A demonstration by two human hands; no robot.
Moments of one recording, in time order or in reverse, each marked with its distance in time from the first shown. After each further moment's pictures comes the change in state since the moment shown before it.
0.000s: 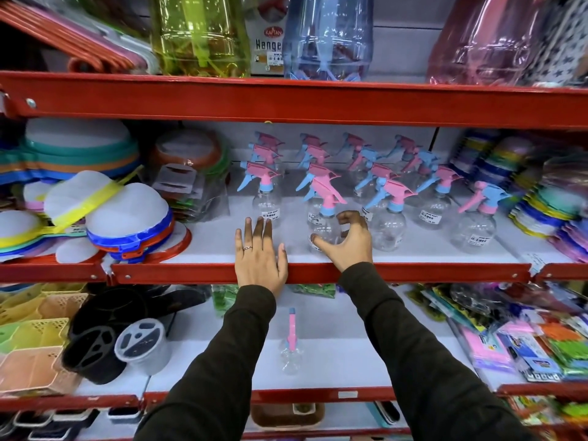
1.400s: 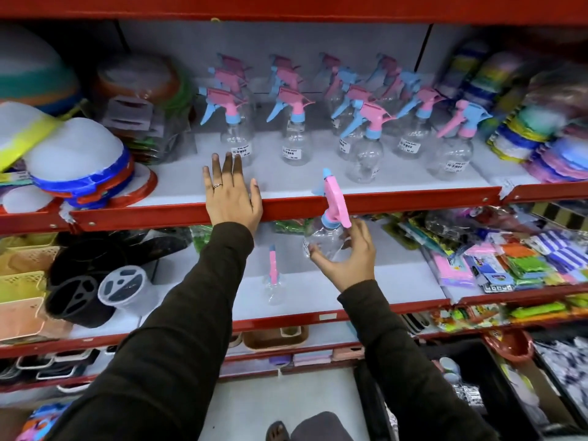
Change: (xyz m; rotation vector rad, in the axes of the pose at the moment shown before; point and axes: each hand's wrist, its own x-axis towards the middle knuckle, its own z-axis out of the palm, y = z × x) left_hand -0.002 0.003 -0.003 -0.023 -0.009 -0.028; right_hand -0.141 0.040 -0.047 0.077 0.020 -0.002
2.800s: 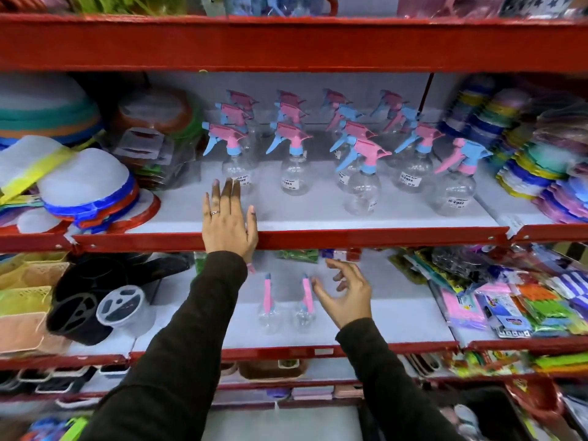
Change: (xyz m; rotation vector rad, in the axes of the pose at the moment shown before) left_hand -0.001 0.012 -0.009 0.014 0.042 0.001; right_hand 0.011 0.066 0.006 -0.012 -0.053 0.010
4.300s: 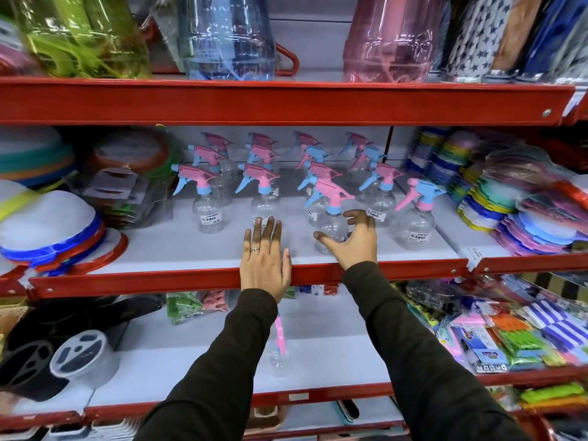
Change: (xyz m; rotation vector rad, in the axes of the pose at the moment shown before) left_hand -0.003 0.115 0.032 -0.029 -0.065 0.183; right_hand 0.167 -0.029 -0.069 -0.108 0.114 0.056
